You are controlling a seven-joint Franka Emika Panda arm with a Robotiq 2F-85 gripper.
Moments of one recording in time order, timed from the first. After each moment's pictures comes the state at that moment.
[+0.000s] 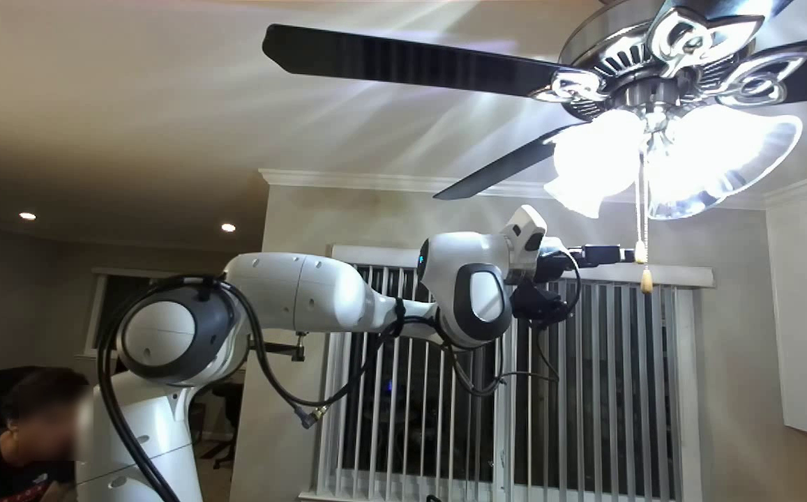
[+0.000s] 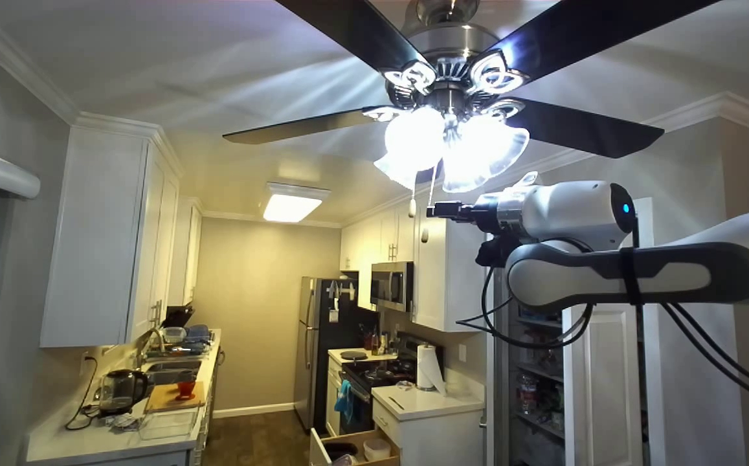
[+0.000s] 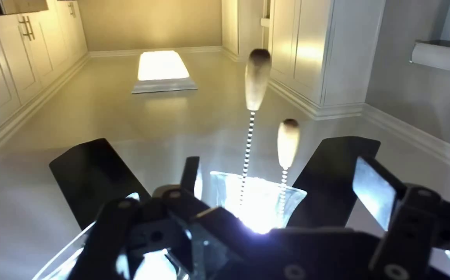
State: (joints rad) arm -0.46 -0.40 0.46 -1.98 -0.07 3.29 0.28
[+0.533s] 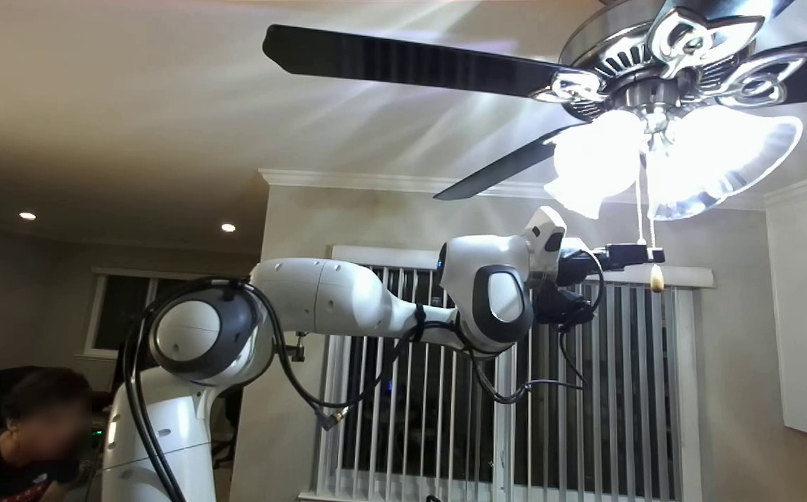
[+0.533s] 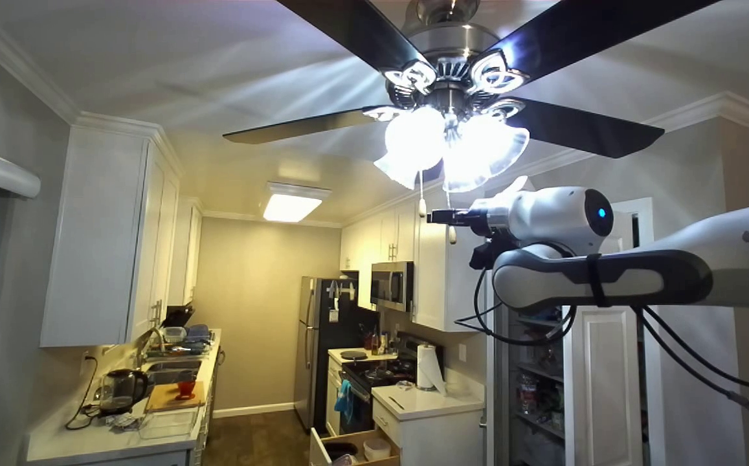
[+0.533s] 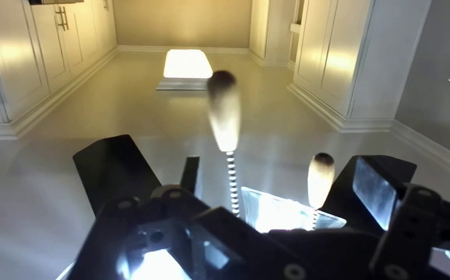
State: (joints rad) arm -0.76 -0.38 0.67 -1.92 -0.07 3.28 0.28
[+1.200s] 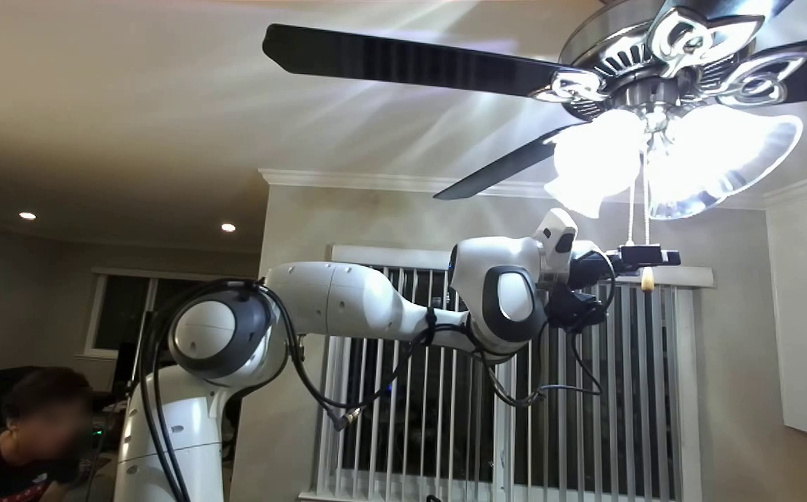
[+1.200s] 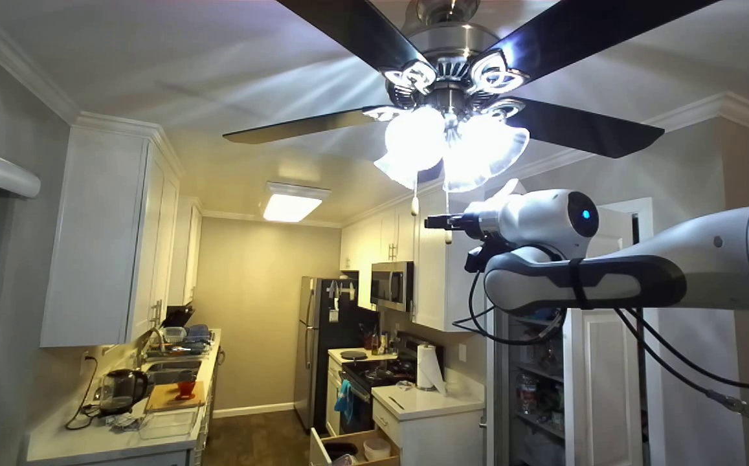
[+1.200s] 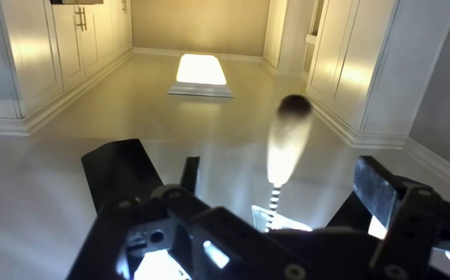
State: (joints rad) arm -0.94 -0.38 0.81 -1.87 -0.07 3.25 0.28
